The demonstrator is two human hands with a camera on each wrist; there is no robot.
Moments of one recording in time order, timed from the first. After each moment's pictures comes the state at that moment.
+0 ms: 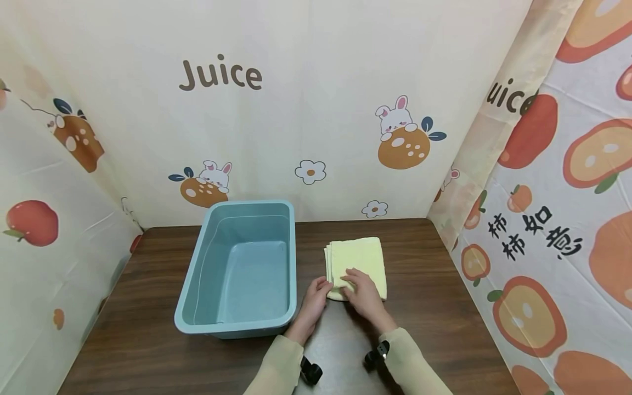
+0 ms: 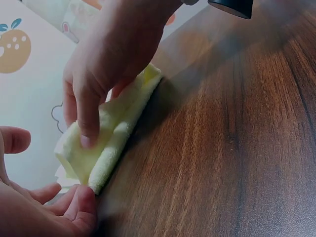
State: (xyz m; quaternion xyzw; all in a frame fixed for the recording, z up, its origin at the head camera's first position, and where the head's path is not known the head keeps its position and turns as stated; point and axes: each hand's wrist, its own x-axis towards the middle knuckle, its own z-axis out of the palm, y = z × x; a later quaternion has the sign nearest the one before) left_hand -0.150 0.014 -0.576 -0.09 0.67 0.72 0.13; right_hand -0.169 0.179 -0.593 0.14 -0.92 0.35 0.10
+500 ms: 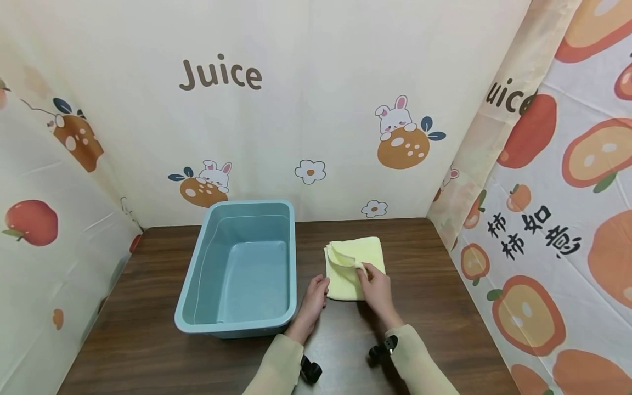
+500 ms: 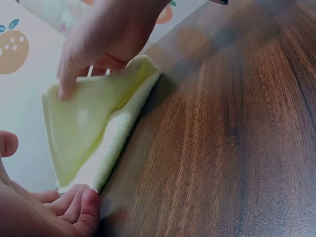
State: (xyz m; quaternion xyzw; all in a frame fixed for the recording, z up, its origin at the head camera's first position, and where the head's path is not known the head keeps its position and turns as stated) left_hand -0.151 0.013 -0.577 -0.09 0.67 0.72 0.14; right_hand -0.175 0.197 -0.579 -0.01 -0.87 0.47 0.16
